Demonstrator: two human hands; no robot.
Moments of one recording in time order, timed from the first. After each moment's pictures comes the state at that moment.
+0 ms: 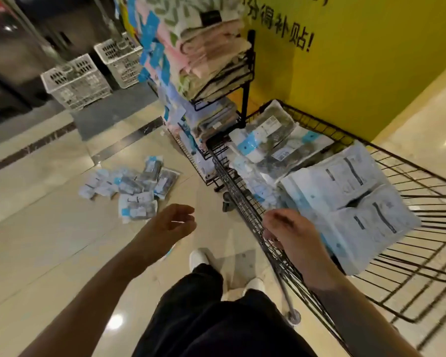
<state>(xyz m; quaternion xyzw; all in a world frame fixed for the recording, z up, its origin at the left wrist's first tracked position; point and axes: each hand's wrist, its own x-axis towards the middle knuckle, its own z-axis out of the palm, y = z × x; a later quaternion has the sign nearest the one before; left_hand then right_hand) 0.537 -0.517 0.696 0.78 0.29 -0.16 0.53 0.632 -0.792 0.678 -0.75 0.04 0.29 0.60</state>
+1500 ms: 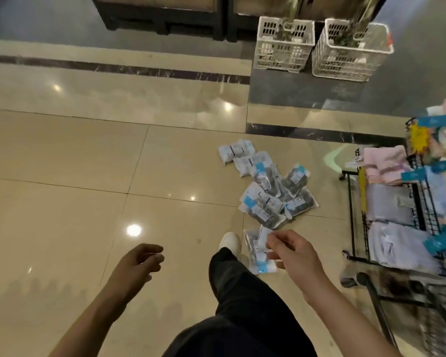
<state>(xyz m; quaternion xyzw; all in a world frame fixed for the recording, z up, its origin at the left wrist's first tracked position) 0.134 -0.022 0.622 0.49 0.67 0.04 0.55 0.450 -0.143 0.612 -0.78 -0.16 0.49 0.36</state>
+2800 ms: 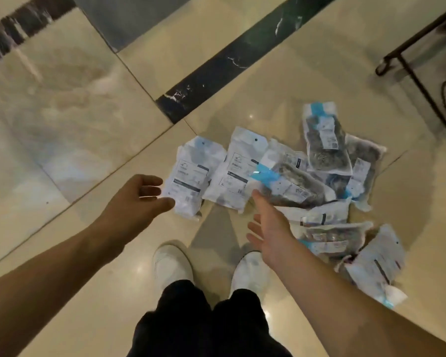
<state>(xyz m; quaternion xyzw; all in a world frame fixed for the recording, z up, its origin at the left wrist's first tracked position) 0.592 0.607 0.073 0.70 0.43 -0.27 0.50 0.650 0.364 0.033 -0.60 0.50 0.40 0.48</state>
